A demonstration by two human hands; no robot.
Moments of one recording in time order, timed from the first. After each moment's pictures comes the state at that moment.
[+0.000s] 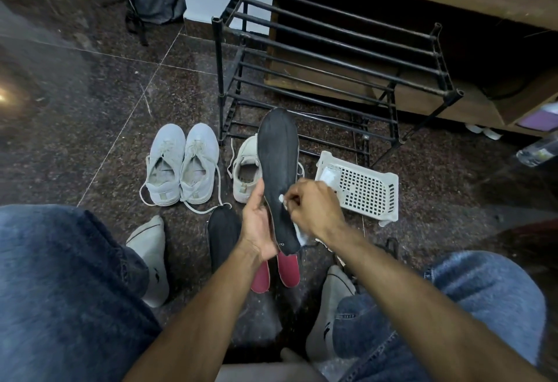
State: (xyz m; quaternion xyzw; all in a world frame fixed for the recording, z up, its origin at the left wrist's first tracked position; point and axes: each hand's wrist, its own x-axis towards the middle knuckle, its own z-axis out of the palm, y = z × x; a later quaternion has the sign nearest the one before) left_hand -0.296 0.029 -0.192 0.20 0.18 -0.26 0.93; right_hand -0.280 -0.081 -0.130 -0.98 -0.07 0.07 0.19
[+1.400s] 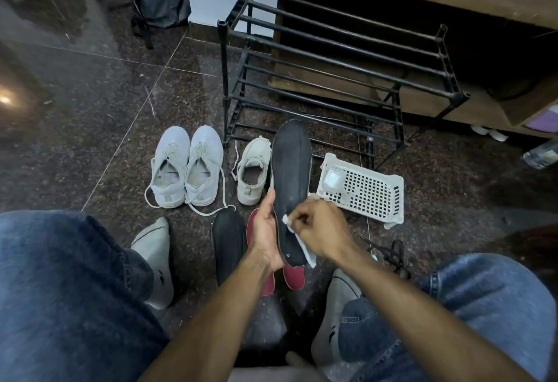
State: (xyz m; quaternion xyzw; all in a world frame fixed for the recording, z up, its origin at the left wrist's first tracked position) left_hand -0.301 0.023 -0.200 0.22 0.18 -0.28 0.92; right_hand -0.300 -0.087 -0.145 -0.95 -0.04 0.10 0.28
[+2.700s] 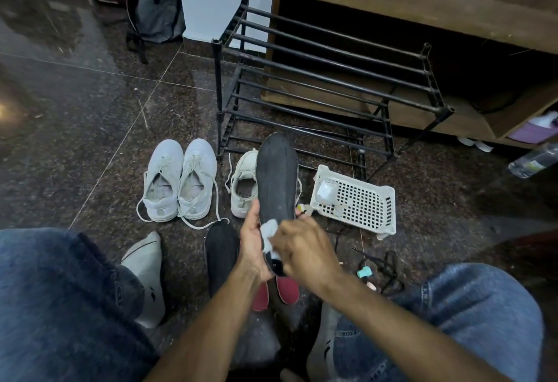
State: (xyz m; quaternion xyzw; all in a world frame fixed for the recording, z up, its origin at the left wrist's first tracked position) left_hand -0.298 0.030 -0.205 0.20 0.18 -0.29 0.92; right_hand -0.324 -0.078 -0.140 -0.95 -0.26 -0.01 0.15
